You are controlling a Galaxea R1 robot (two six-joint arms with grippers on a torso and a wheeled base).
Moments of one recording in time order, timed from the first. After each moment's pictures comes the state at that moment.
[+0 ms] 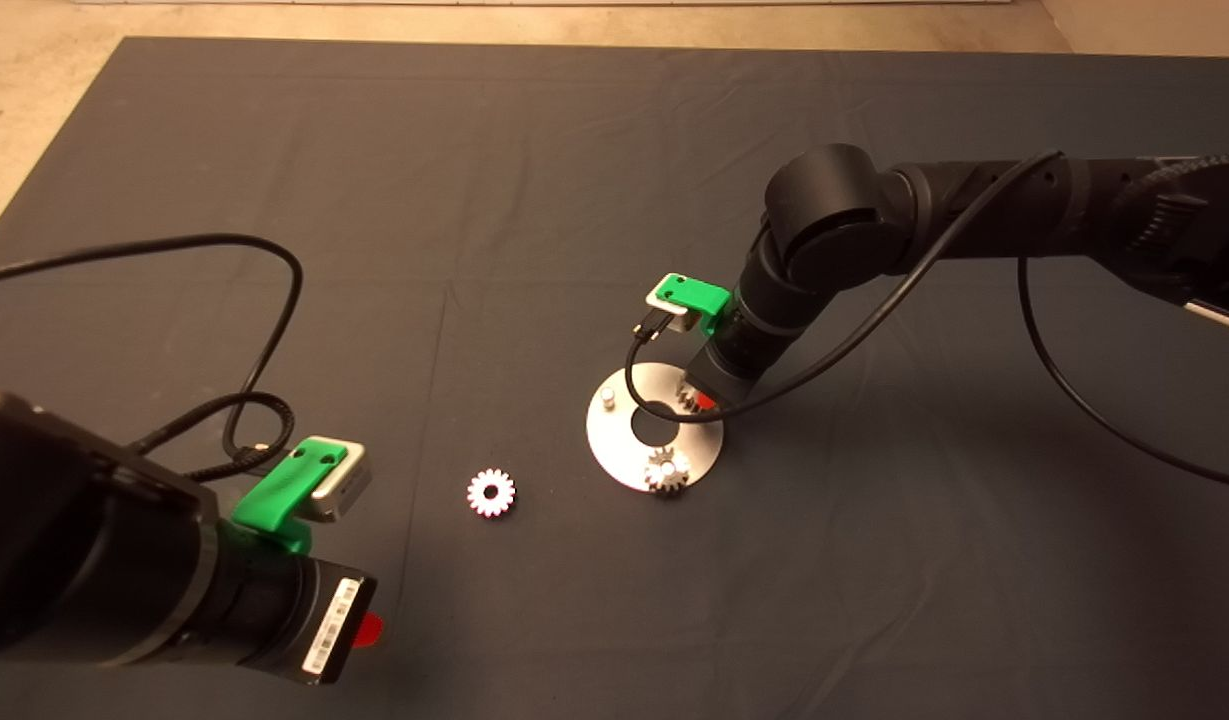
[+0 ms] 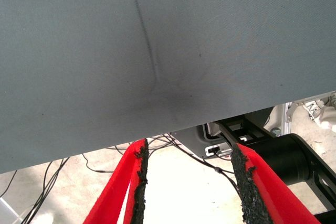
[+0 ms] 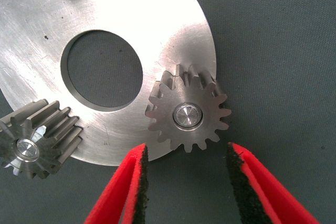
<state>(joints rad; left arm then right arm) -0.44 2.15 -0.32 0.25 1.49 -1.61 0.35 2.75 -1.17 -0.33 -1.48 0.72</state>
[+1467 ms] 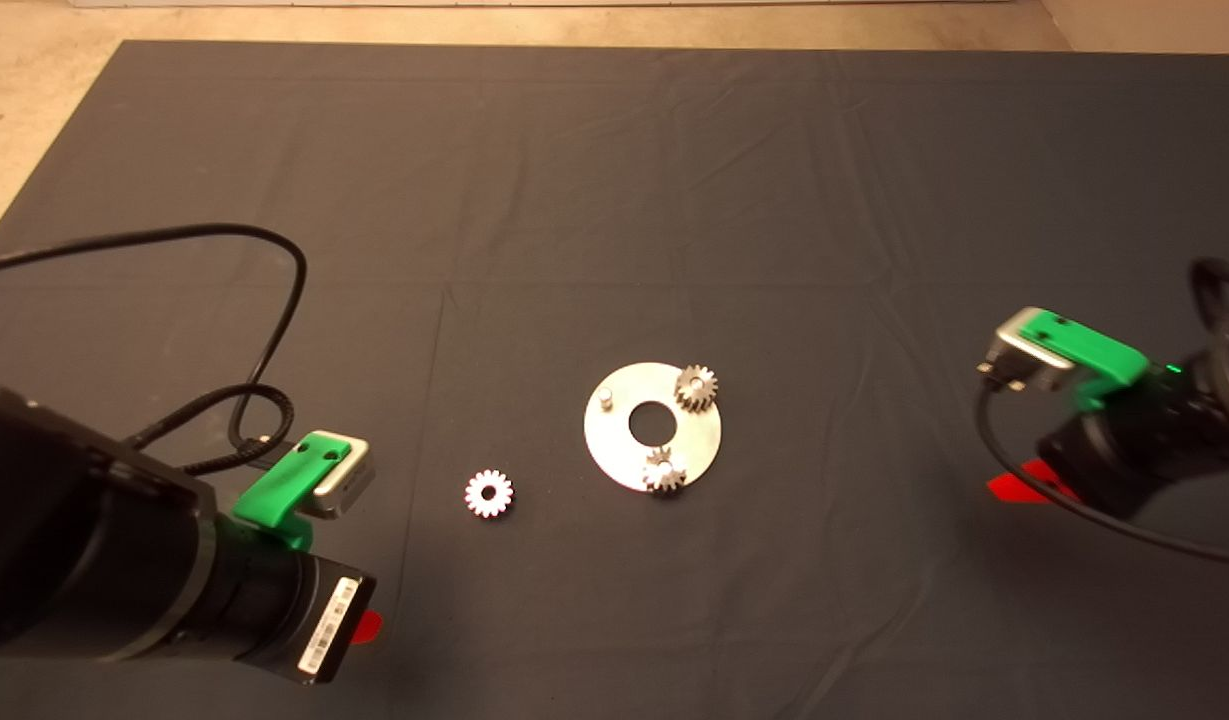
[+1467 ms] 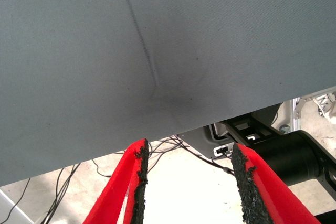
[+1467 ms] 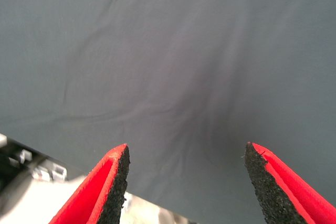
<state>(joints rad) -0.45 2.15 -0.32 0.25 1.49 -1.55 0.54 1.97 -0.43 -0.24 -1.49 1.09</state>
